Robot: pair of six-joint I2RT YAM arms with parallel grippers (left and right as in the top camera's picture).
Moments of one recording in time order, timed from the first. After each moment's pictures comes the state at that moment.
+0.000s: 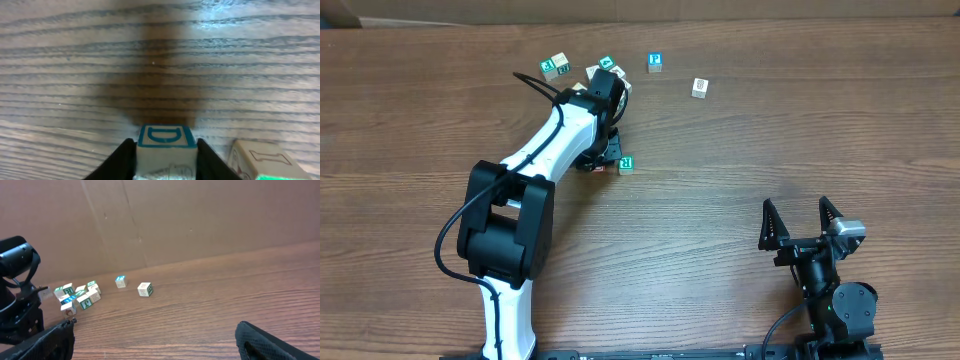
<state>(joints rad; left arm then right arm) -0.35 2.13 1.57 -0.90 -0.11 -0.50 0.11 0.01 0.02 -0.03 0.00 0.23</state>
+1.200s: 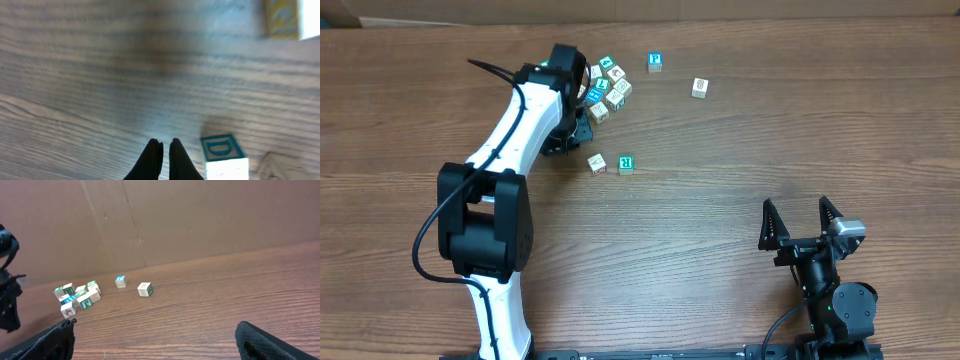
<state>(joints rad) -0.21 2.13 1.71 -1.06 -0.10 -0.50 0.11 0.01 0.02 -0.03 0.00 0.23</state>
